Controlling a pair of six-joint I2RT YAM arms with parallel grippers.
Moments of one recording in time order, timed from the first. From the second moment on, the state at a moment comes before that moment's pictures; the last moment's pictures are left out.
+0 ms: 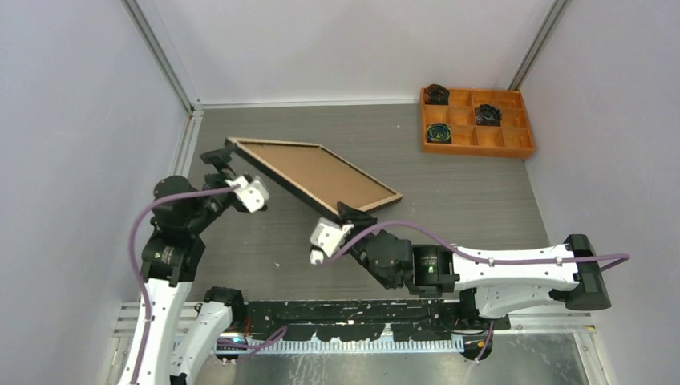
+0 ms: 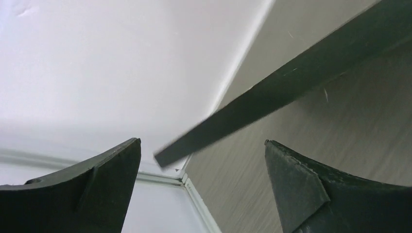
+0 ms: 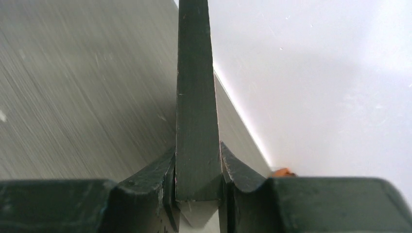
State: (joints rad) left arm -0.15 0.64 0.92 -0.47 0.46 1.06; right arm 1.49 1.15 0.89 0.11 0.77 -0.71
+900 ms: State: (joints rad) left arm -0.15 0.85 1.27 -0.53 0.18 0.28; right arm 0.78 1.10 1.16 -0.12 0.44 0.47
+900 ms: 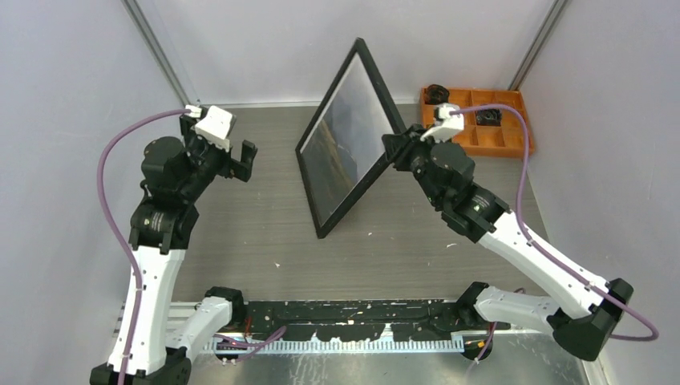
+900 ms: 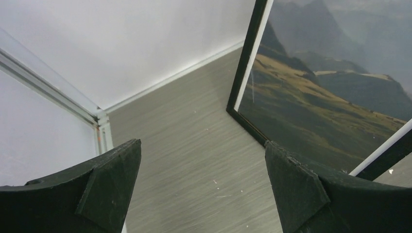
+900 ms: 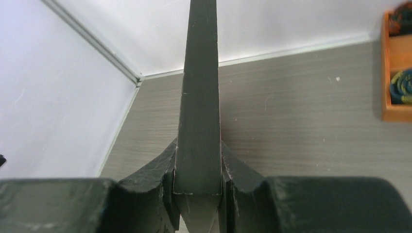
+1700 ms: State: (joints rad) left arm -0.02 1.01 1.21 -0.69 0.24 0.36; right arm 0.73 0.92 0.42 0.28 0.58 1.23
